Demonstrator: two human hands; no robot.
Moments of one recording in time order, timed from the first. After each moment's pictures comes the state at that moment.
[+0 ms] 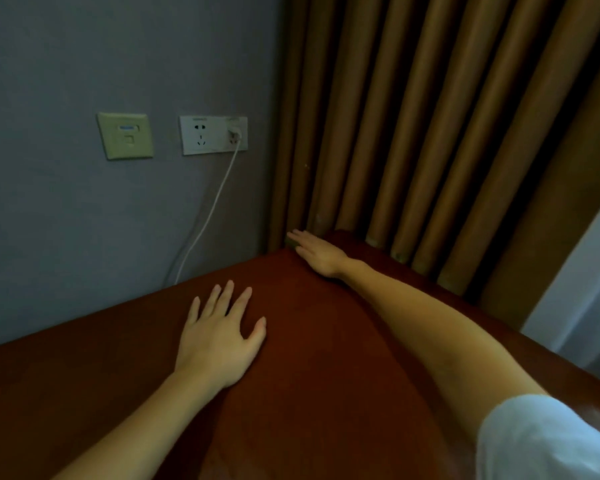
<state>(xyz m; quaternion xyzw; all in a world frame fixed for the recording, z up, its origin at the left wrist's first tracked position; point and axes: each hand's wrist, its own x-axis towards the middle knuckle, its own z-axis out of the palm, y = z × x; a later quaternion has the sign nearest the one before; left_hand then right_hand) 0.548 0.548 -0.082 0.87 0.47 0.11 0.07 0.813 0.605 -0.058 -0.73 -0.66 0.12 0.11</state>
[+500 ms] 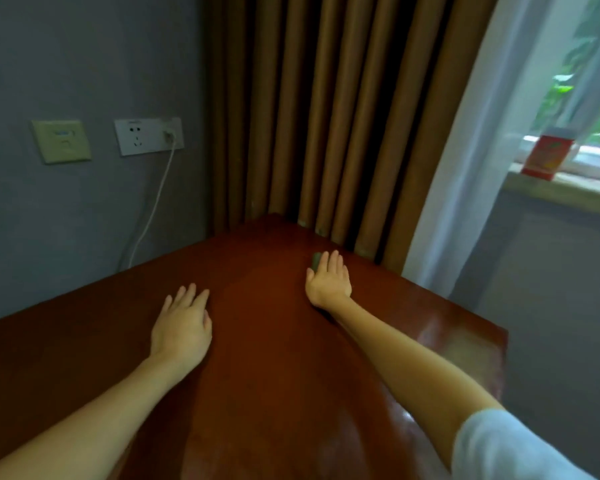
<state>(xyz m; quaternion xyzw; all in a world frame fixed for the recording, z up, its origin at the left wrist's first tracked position) 0.533 0.473 -0.068 0.89 0.43 0.14 0.09 0.791 0.403 -0.071 -0.92 -0.37 0.04 0.10</state>
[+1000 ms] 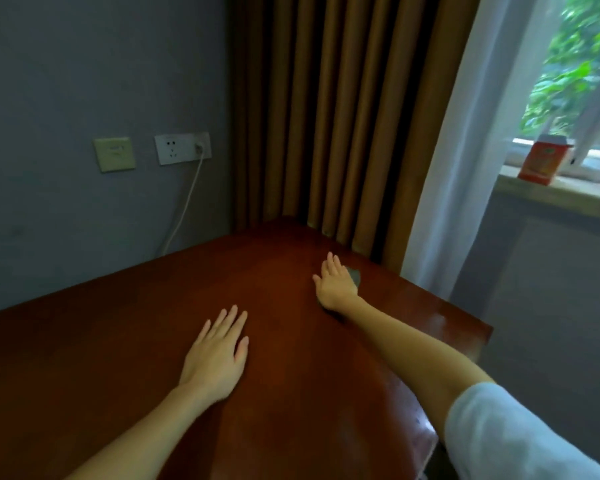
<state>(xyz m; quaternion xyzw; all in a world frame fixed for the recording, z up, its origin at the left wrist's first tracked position) 0.518 0.371 -0.078 0.91 0.39 0.09 0.09 0.795 0.357 -0.060 -0.86 -0.50 0.05 0.06</state>
